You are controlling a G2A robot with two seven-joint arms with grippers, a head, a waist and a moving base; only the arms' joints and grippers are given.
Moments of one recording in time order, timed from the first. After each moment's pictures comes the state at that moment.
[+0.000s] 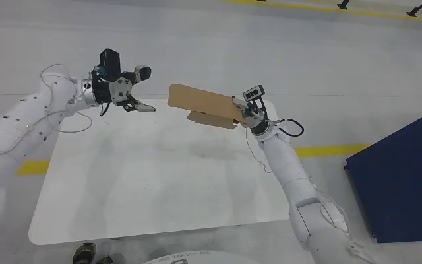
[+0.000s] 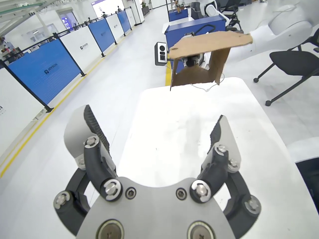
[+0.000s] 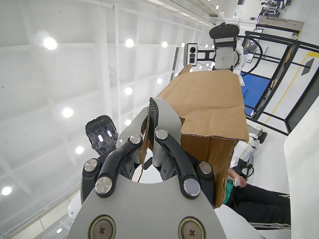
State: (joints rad) left arm 0.43 -1.12 -0.41 -0.80 1.27 -1.01 0.81; right arm -1.05 -1.16 1.28 -0.87 1.23 -0.28 1.54
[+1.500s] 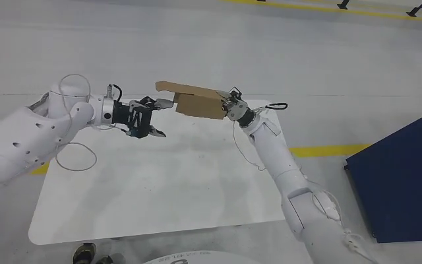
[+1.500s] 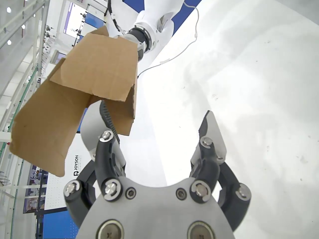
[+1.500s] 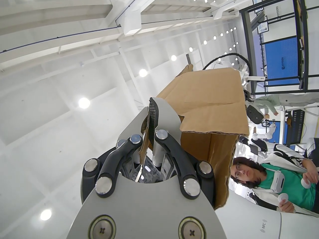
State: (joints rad) left arm 0.51 -1.00 -0.43 -1.26 1.87 -0.63 0.81; right arm -0.94 -1.22 1.18 -0.75 1.23 0.14 1.36
